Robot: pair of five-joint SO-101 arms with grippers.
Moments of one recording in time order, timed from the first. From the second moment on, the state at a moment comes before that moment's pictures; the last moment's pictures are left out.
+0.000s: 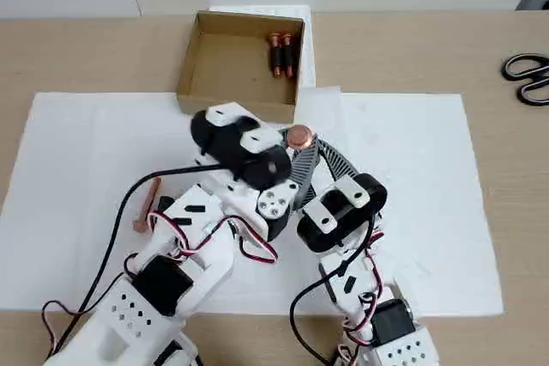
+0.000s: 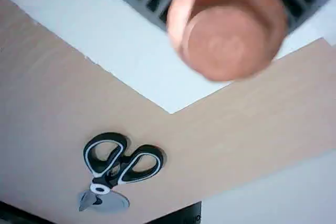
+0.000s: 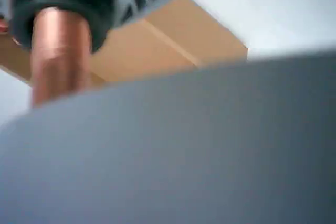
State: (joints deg) left arm 37.6 -58.3 57.3 24.1 7.6; right arm -25.0 -102.3 96.1 10.4 10.7
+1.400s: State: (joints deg) left arm 30.4 -57.5 57.1 30.4 6.9; right arm -25.5 -102.6 96.2 10.2 8.7
